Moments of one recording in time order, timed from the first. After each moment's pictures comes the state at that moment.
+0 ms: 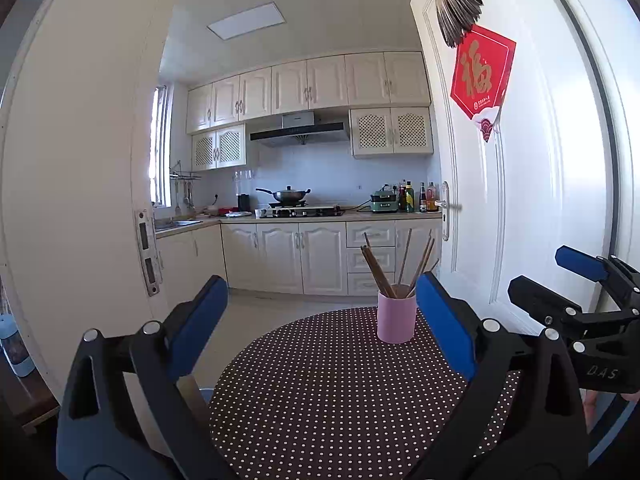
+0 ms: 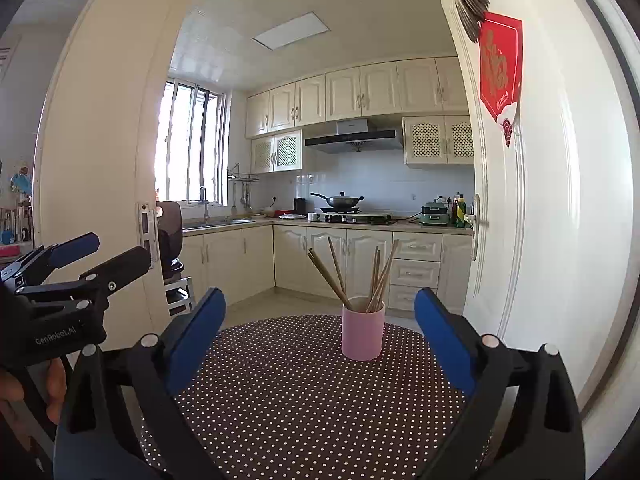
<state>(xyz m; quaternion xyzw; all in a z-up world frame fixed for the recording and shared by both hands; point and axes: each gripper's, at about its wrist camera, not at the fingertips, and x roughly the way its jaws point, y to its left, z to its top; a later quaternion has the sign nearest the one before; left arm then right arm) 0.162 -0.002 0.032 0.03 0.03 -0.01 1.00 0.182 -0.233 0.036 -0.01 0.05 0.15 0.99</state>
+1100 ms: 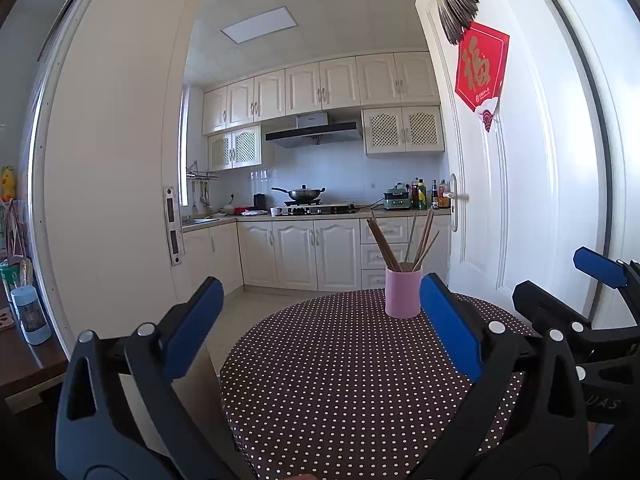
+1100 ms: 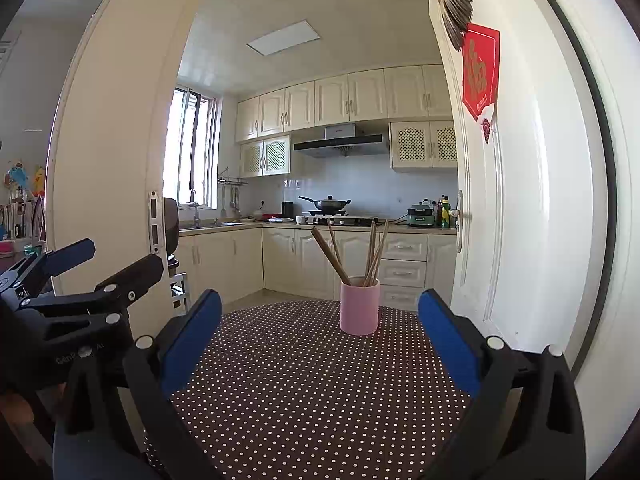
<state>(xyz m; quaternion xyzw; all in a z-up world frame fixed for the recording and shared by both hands) 0.115 -0.005 -0.009 0.03 0.03 0.02 1.00 0.126 -0.214 -0.002 -0.01 0.03 0.11 0.99</state>
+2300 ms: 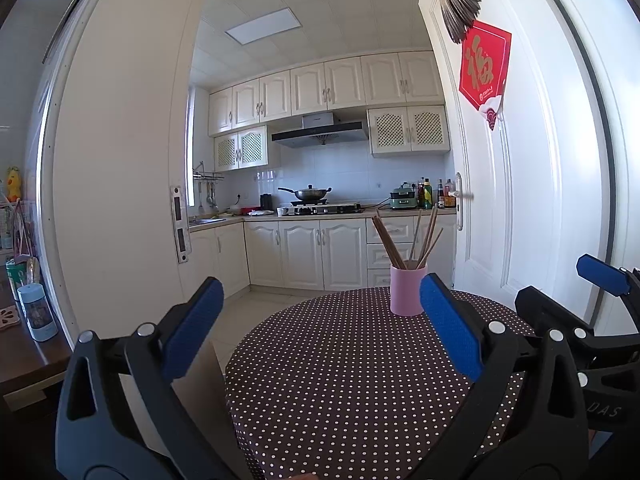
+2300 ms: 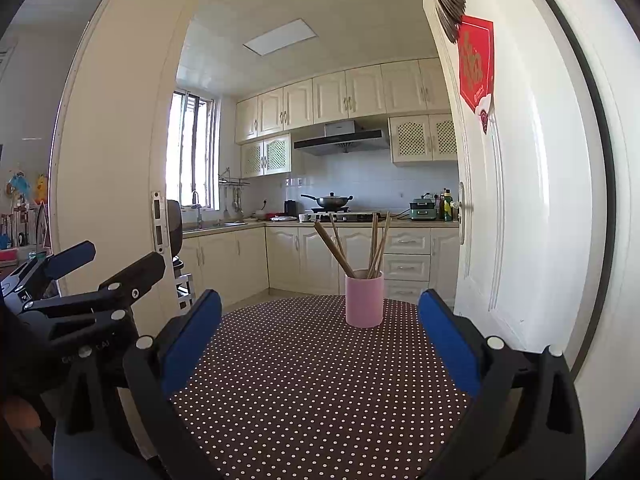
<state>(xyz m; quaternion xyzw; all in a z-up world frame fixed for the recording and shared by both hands) 0.109 -0.007 -0.013 0.03 0.03 0.03 1.00 0.121 -0.216 -0.005 0.00 0.04 0.12 0.99</state>
